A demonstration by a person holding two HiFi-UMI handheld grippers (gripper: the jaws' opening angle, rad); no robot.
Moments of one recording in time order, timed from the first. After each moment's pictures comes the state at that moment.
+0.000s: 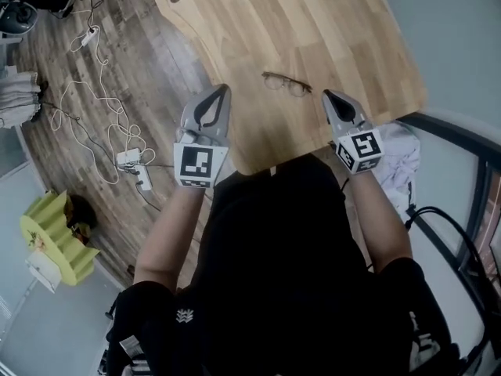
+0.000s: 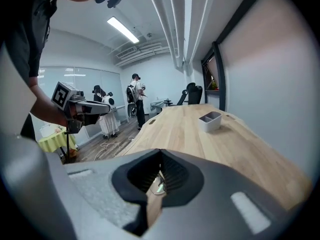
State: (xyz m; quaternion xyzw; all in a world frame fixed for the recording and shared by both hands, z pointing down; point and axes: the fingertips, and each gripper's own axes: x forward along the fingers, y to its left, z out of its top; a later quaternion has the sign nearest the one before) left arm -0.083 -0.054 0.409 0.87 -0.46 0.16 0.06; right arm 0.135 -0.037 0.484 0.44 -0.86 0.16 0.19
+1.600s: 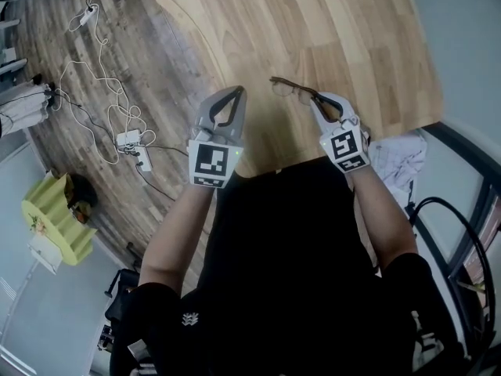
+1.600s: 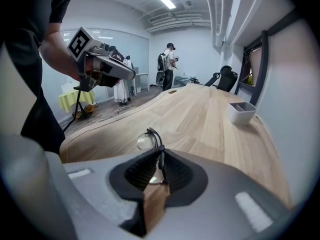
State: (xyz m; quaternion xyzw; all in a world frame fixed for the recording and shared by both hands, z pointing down) left arm -0.057 -0.076 0.484 0.86 -0.44 0.23 0.12; right arm 0.102 -0.045 0.581 0.29 -0.87 0.09 0.38
